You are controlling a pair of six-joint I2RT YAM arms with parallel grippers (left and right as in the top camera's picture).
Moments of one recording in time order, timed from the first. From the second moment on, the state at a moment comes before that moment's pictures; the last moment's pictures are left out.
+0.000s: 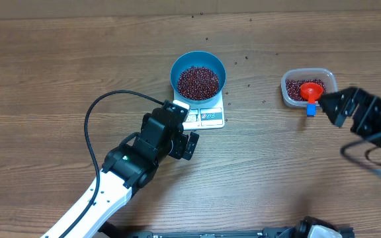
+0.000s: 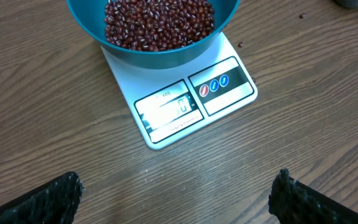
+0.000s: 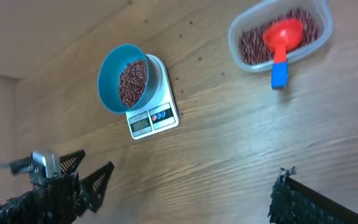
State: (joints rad) left arm -0.60 1.18 0.81 -0.45 -0.10 -0.15; right arm -0.35 1.20 1.81 -1.60 -0.51 0.12
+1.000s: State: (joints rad) left arm -0.60 1.18 0.81 -0.45 -0.11 -0.15; right arm -0.02 0.24 0.15 0.17 -0.26 -0.01
